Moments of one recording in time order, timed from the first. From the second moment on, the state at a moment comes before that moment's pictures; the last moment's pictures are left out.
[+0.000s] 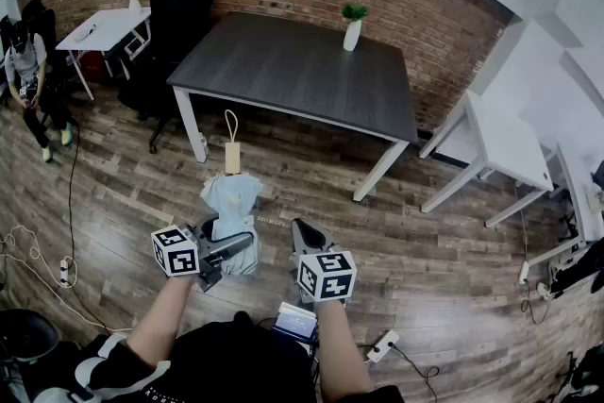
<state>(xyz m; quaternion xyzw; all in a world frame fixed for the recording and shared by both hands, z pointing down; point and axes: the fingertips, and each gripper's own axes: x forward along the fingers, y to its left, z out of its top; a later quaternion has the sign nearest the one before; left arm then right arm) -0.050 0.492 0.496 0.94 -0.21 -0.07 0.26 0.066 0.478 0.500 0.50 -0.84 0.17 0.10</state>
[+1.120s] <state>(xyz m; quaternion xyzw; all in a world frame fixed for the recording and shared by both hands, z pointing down) 0.018 0.445 0.503 0.93 -0.24 -0.06 0.28 0.136 0.426 0.508 0.46 -0.86 0.21 0.09</state>
